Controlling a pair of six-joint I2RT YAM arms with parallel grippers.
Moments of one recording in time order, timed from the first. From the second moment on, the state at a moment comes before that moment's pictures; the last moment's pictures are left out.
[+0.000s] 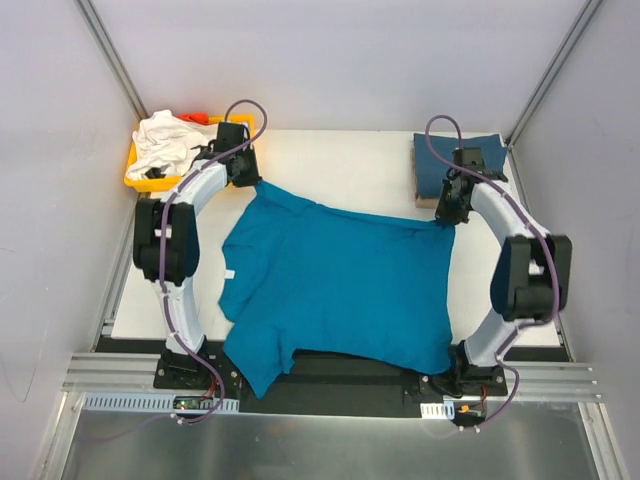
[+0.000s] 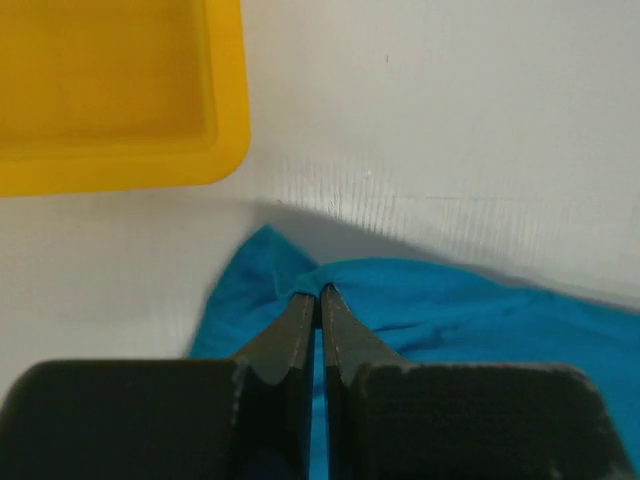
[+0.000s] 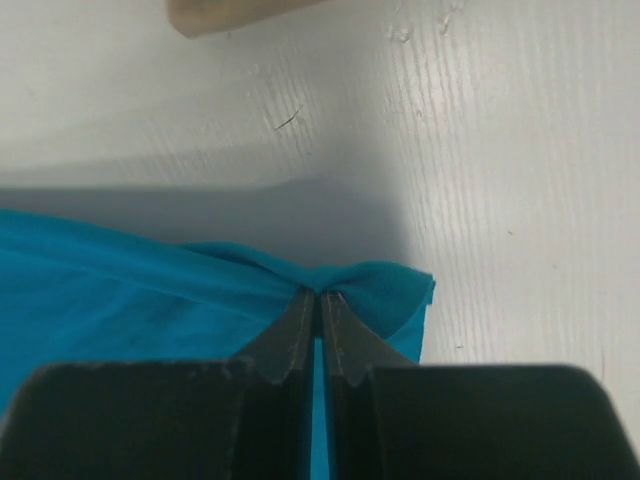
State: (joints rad) left arm -0.17 1.95 1.57 -0.42 0.08 -0.32; right arm 0.07 1.67 1.32 -0.75 0.06 0.32
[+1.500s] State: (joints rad) left arm -0.21 1.25 0.85 -0.34 0.21 -0.76; right arm 0.06 1.78 1.43 -0.77 0.06 0.30
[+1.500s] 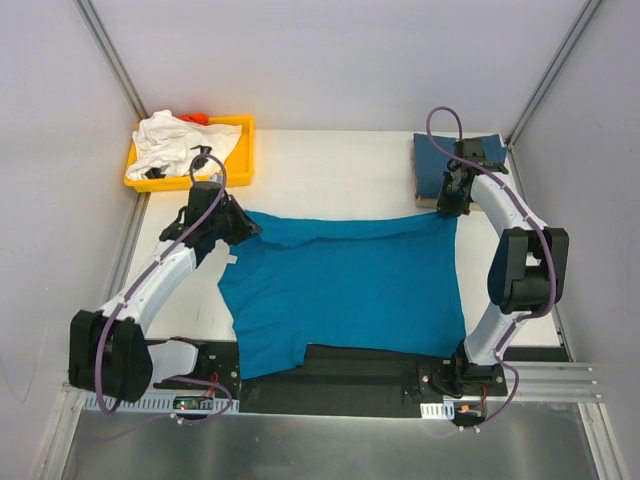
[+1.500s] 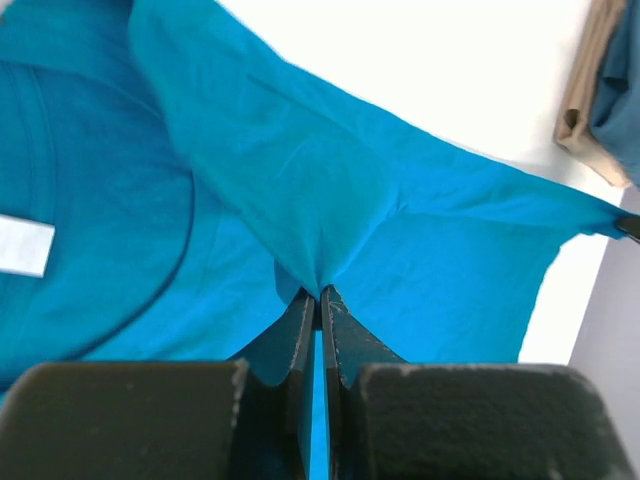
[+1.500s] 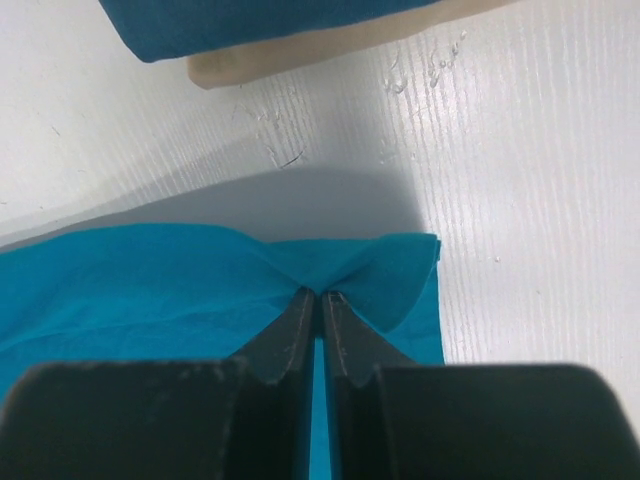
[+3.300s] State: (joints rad) left arm -0.23 1.15 0.75 -0.49 0.20 -0.86; right arm 0.12 1.59 1.25 -0.81 -0.27 0.25
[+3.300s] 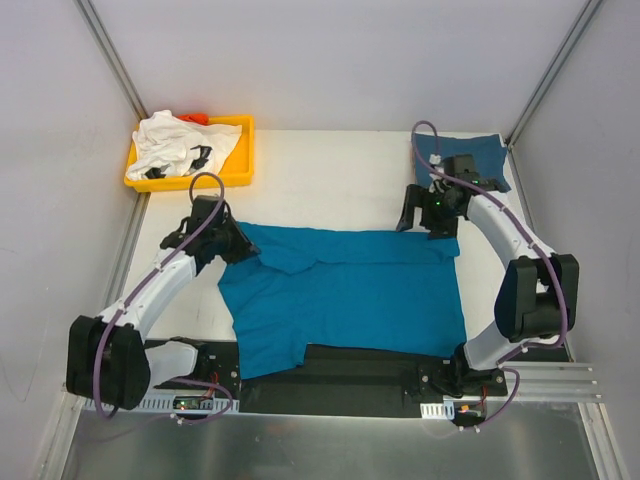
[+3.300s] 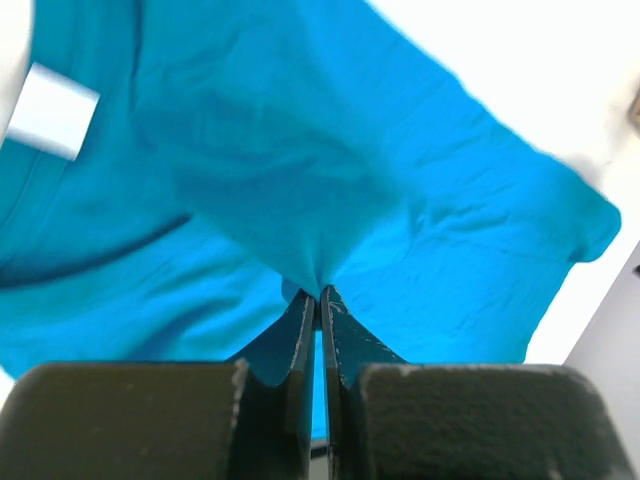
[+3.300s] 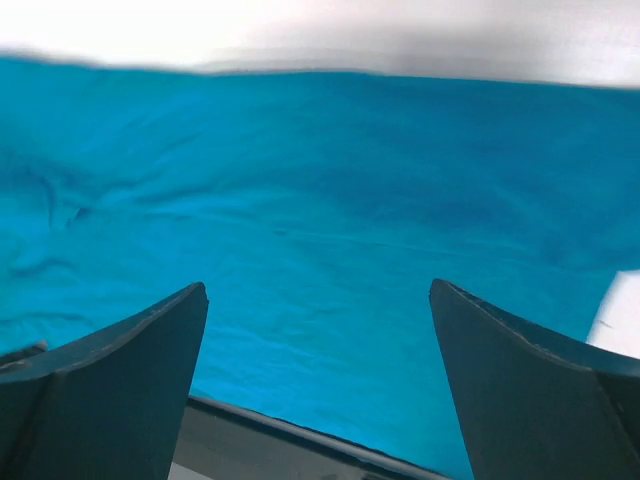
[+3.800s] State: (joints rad) left arm -0.23 1.62 1.08 -0.35 0.22 -0.83; right arm 0.64 1.75 1.26 -0.60 -0.46 0.25
